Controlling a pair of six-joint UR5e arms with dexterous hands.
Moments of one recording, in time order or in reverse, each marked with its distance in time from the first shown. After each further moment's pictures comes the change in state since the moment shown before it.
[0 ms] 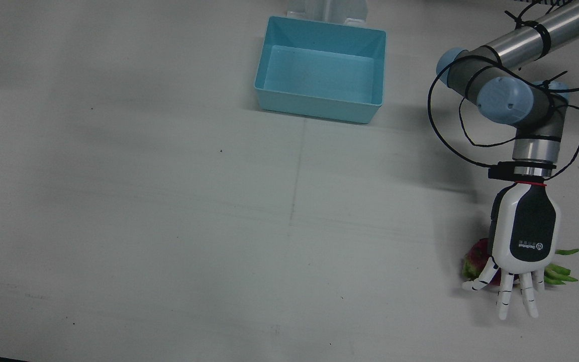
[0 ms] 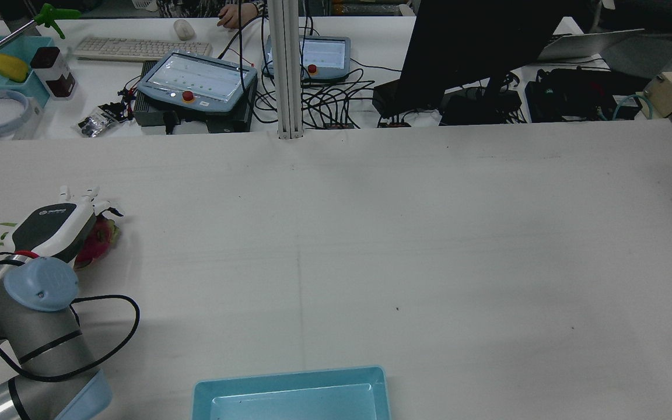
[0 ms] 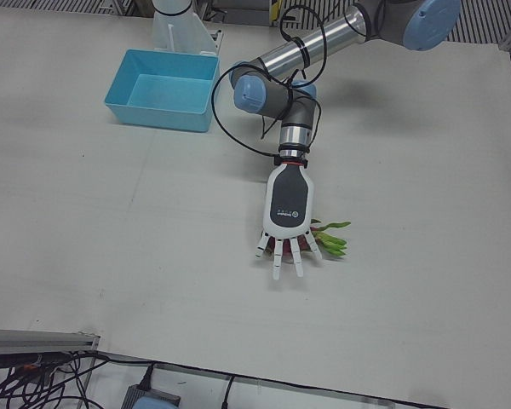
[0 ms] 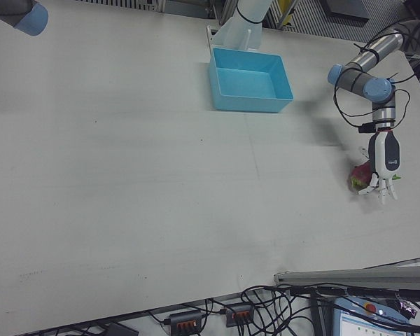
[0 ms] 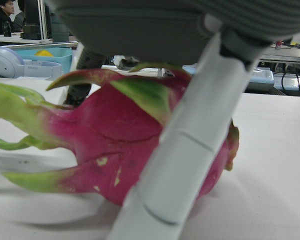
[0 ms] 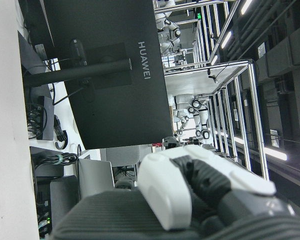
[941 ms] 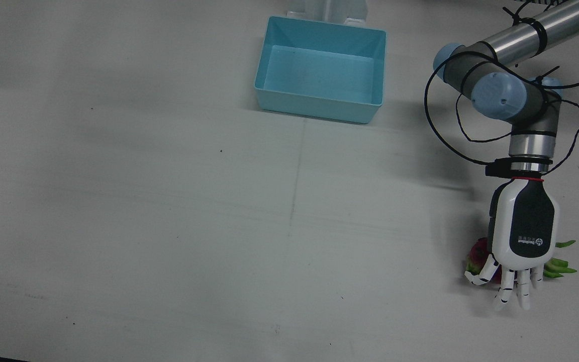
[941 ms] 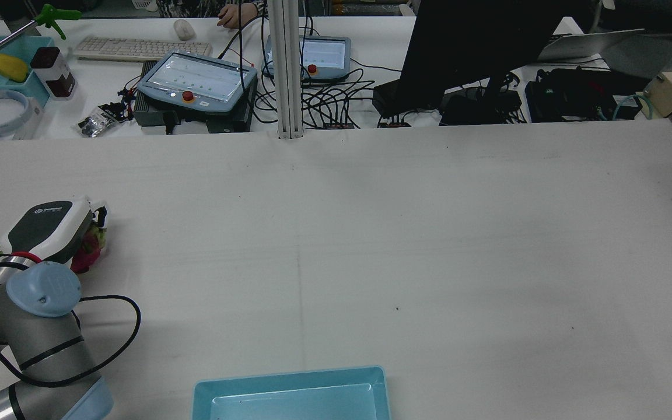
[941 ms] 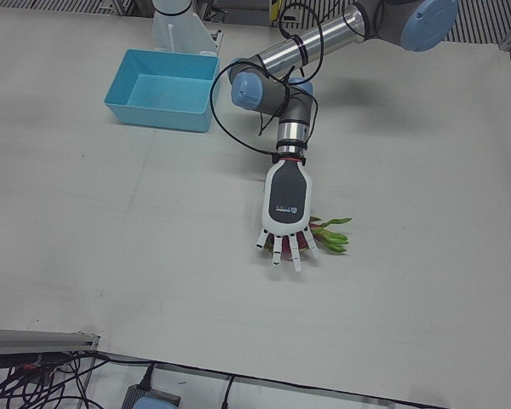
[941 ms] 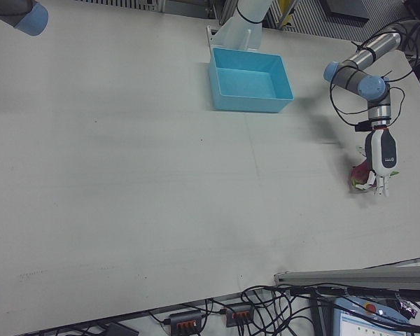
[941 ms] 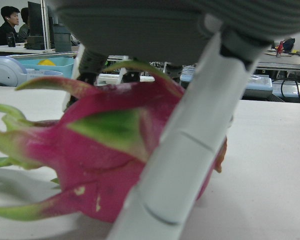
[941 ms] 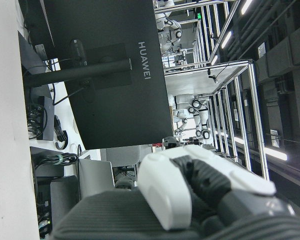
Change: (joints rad) left arm 0.015 0.004 -0.019 0.014 -0.071 -0.002; right arm -0.001 0.000 0.000 0.000 0.000 0.001
